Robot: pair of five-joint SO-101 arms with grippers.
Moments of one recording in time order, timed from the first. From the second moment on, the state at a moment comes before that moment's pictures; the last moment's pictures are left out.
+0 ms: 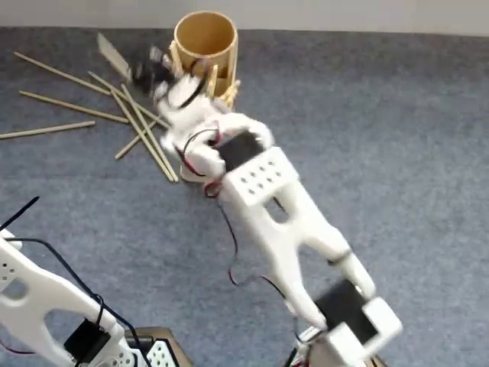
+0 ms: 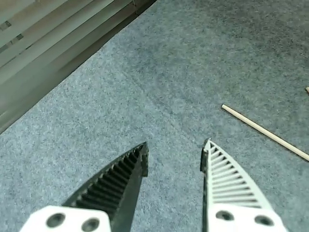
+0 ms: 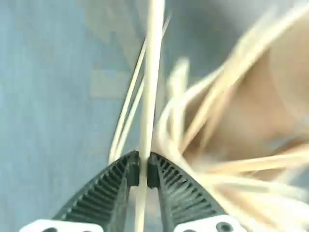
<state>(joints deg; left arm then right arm) -59.1 48.1 -92.4 95.2 -2.9 -40.3 -2.8 -9.3 52.6 16.7</state>
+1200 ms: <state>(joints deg) -45.1 48.1 -87.1 101.1 -2.9 -35.3 -1.5 -4.8 34.9 16.8</state>
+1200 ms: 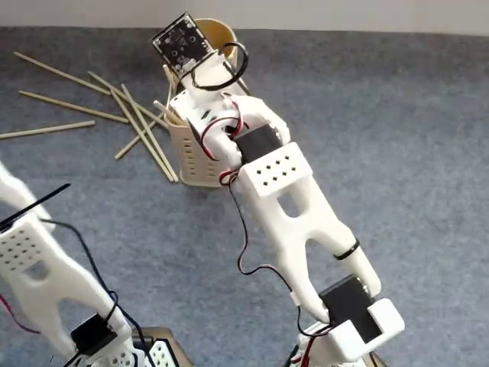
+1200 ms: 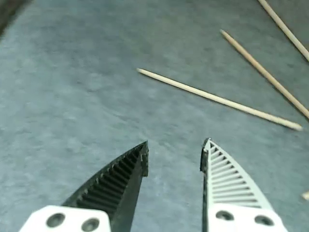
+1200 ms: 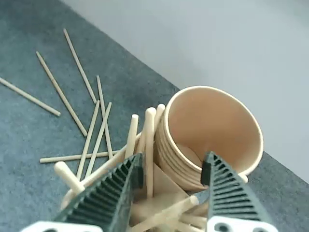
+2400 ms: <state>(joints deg) -32.8 63.8 -52.6 60.0 28.6 -32.9 -50.7 49.0 68.0 19.8</state>
